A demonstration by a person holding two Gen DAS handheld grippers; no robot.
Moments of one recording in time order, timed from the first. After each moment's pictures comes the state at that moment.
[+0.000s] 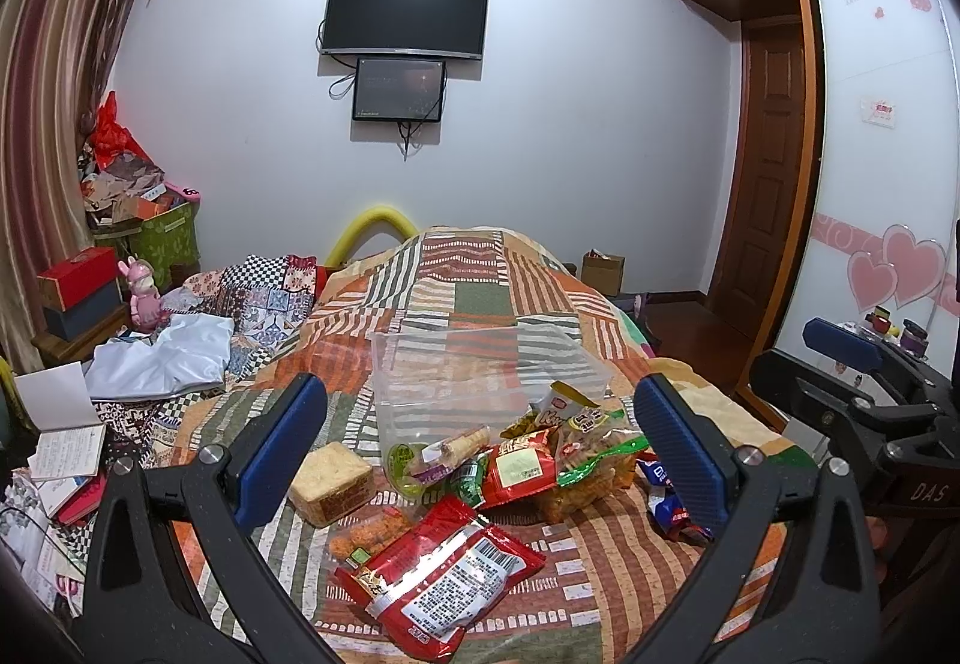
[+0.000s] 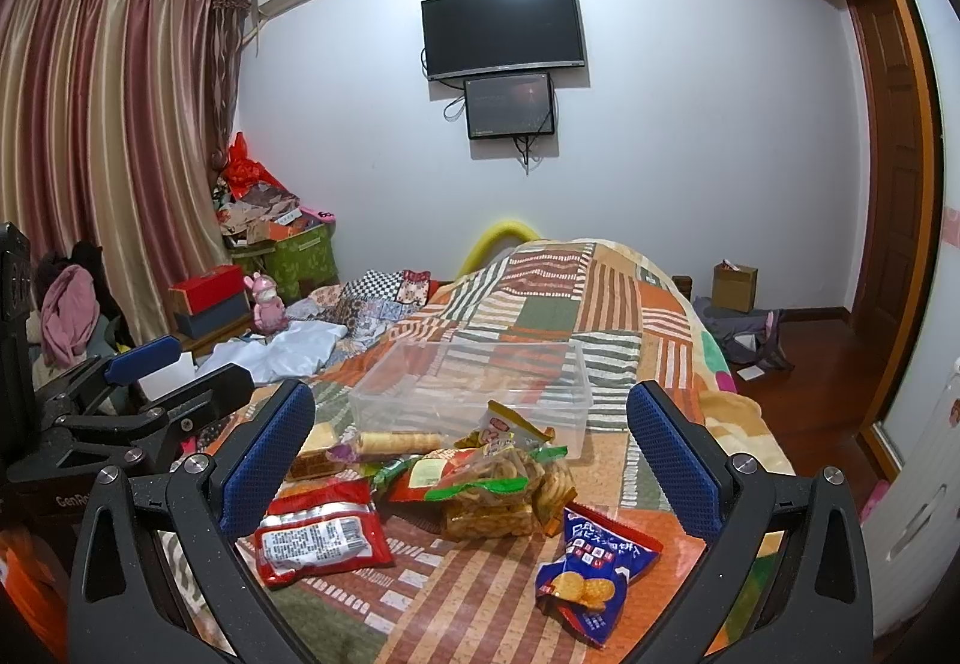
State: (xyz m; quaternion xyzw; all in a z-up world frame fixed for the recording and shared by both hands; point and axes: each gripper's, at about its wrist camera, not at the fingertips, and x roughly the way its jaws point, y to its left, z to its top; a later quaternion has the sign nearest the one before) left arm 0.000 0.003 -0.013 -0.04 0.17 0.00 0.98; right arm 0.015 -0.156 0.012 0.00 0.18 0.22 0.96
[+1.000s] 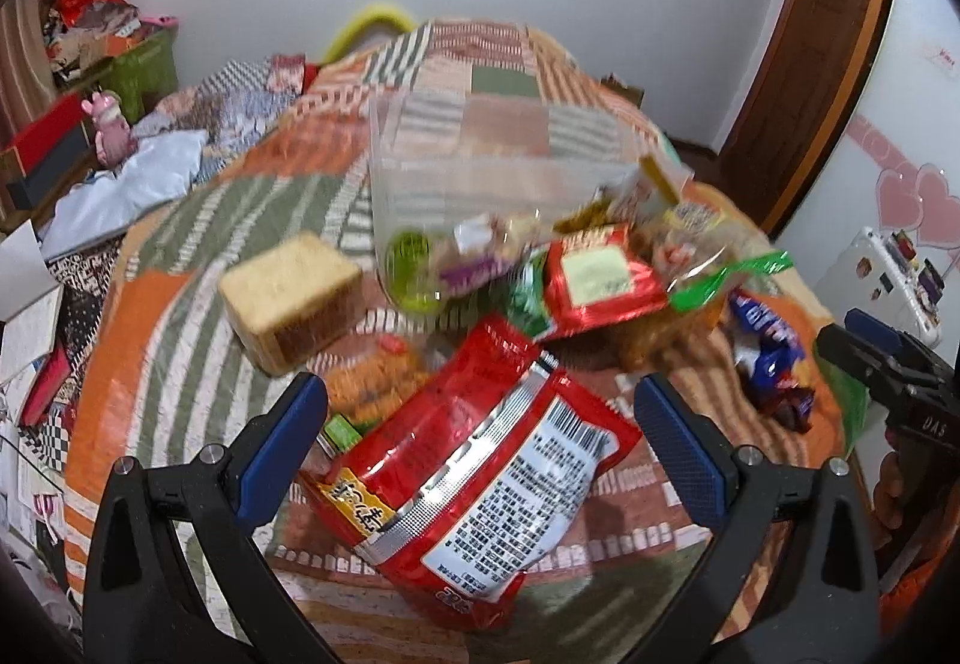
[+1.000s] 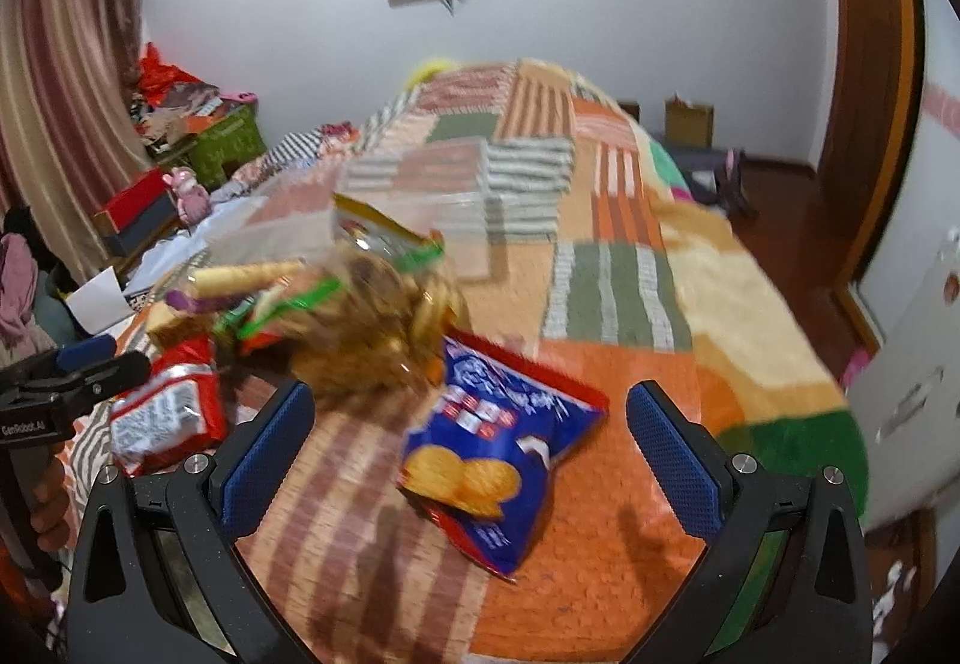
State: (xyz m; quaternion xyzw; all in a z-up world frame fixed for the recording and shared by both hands) left arm 0.080 0.029 -0.124 -0.08 0.41 -0.02 0.91; right arm 0.081 -0.209 -0.088 0.02 0.38 0.15 0.91
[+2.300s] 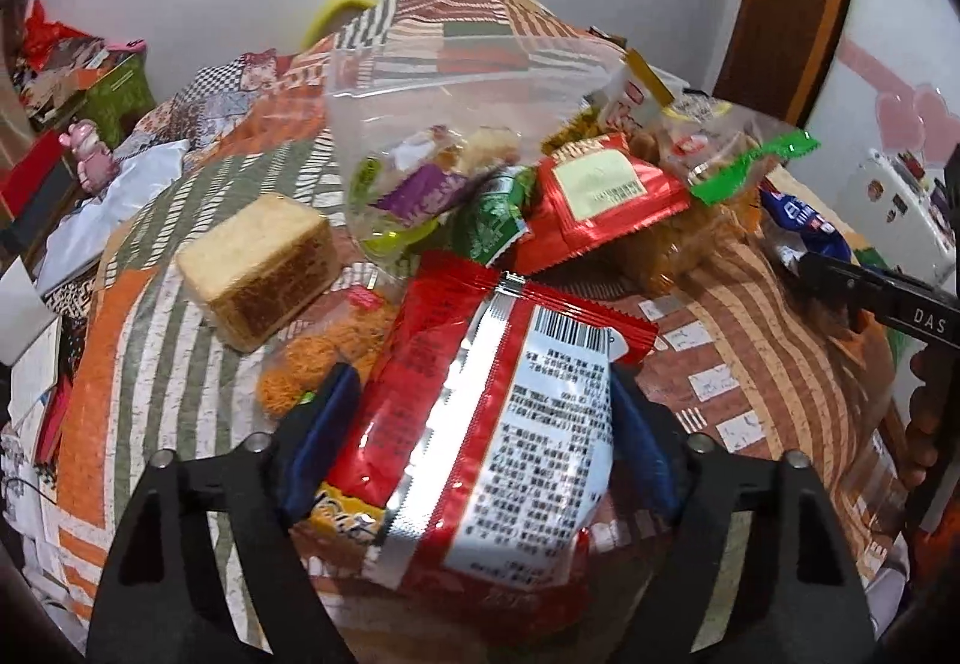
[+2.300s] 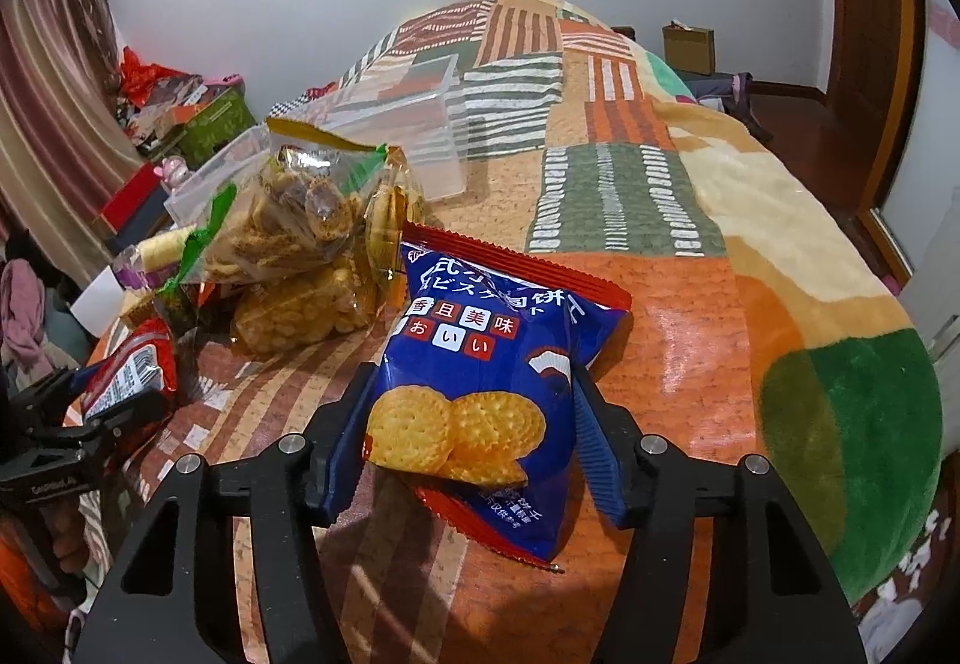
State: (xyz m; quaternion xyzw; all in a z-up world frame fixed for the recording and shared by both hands) left arm 0.081 0.016 -0.159 -0.02 0.43 -0.03 0.90; right arm 0.097 -0.218 -0.127 0.07 0.43 0.16 0.88
